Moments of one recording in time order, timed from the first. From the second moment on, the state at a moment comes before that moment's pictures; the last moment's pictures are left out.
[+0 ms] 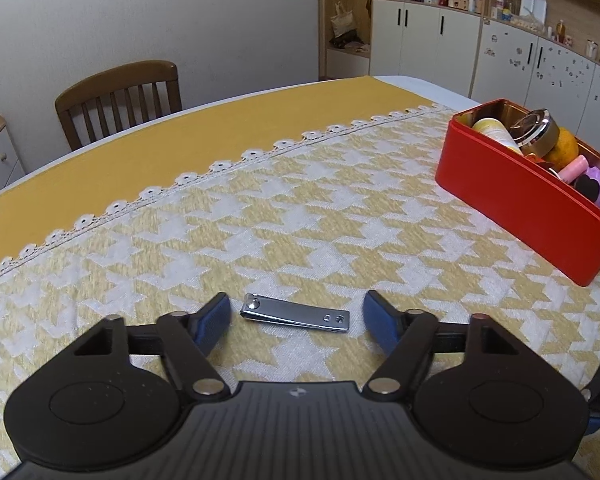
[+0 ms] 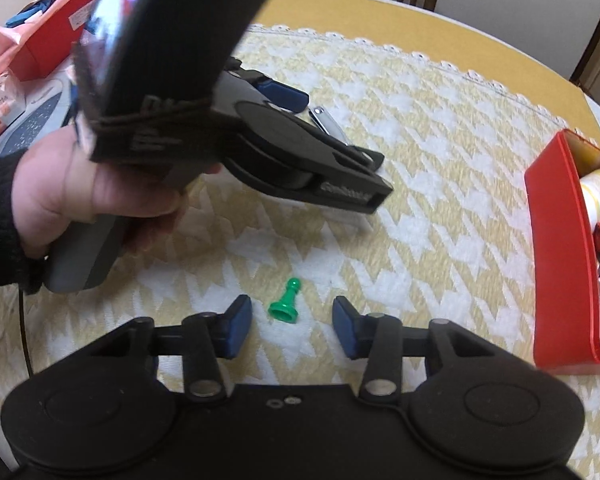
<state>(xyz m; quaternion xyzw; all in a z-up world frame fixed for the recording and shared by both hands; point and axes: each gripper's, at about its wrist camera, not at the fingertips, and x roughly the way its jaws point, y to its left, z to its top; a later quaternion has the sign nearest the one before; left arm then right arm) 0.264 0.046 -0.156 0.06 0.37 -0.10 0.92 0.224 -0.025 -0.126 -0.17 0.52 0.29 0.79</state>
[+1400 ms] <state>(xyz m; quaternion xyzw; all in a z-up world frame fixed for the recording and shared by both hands) 0.202 0.032 -0.058 -0.03 0.37 -0.10 0.92 0.212 -0.105 -0.044 -0.13 0.47 0.26 0.83</state>
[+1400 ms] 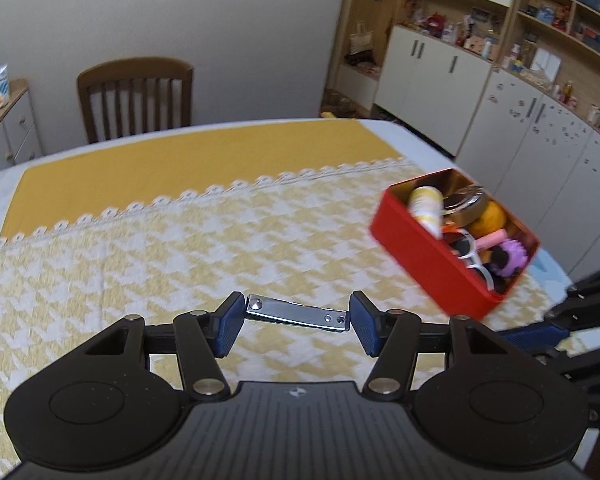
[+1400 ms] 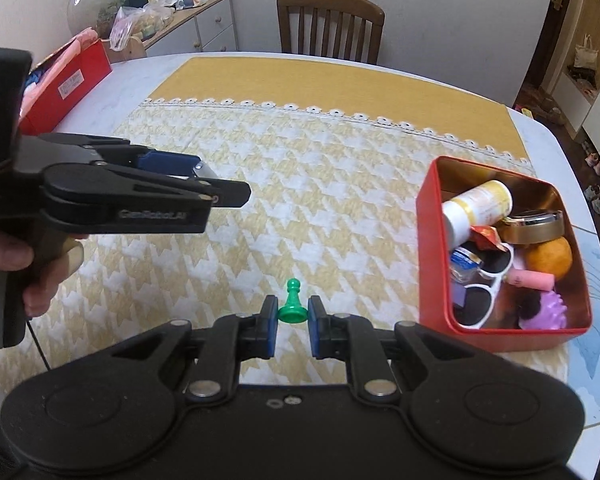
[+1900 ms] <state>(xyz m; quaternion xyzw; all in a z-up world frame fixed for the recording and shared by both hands) 0.235 -0.066 -0.017 0.00 0.35 -0.16 0.92 0.252 -0.185 -0.012 -0.13 0.45 0.23 0.85</state>
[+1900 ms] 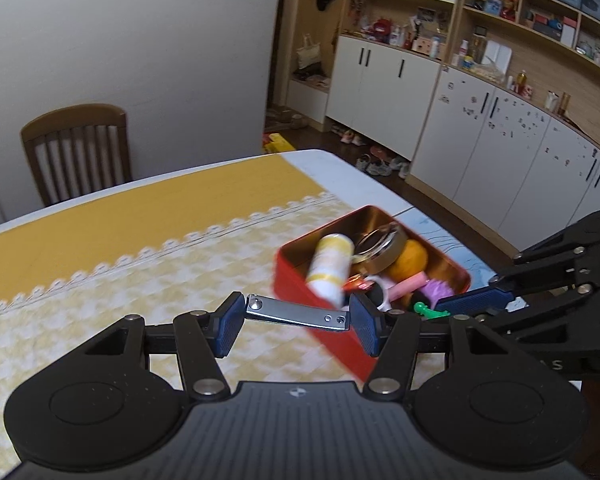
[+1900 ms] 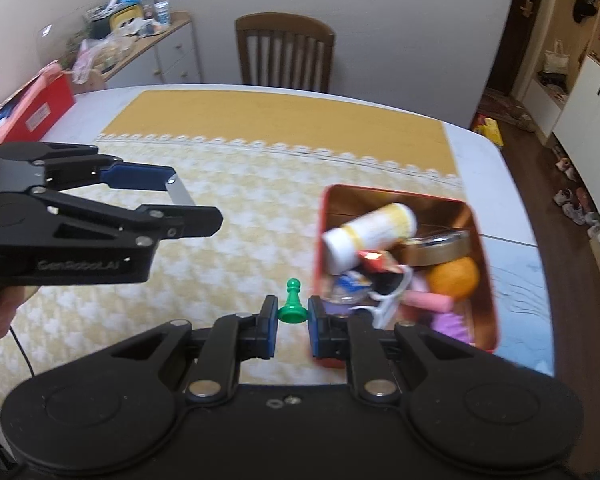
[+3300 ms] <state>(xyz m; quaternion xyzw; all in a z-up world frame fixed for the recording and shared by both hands) 0.350 -0.187 -0.093 0.01 0.41 -0.14 0.90 0.332 -0.253 -0.097 -0.13 0.51 0.27 0.81</state>
